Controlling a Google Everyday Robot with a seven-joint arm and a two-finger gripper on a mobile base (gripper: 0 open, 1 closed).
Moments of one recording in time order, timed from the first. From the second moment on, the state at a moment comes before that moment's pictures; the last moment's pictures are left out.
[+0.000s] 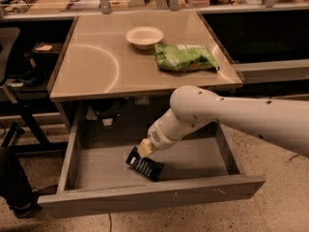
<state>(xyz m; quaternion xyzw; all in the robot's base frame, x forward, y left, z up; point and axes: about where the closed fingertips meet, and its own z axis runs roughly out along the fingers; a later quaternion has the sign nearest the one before) 0.501 0.024 0.644 -0.31 0.91 0.25 0.11</state>
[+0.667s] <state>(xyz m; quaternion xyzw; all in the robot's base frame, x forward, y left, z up) 0.518 0.007 0.677 -0.31 0.91 0.26 0.11</state>
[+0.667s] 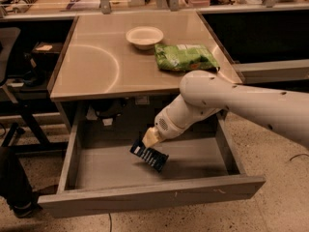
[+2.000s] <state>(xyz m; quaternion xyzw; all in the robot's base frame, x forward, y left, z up) 0.565 -0.011 0.771 -0.32 0.91 0.23 0.16</state>
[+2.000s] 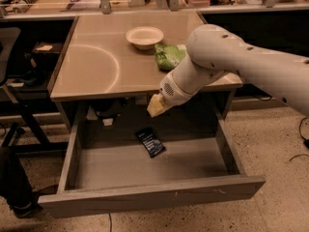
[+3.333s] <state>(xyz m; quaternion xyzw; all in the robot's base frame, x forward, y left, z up) 0.565 -0.011 0.771 -0.32 0.91 0.23 0.16</state>
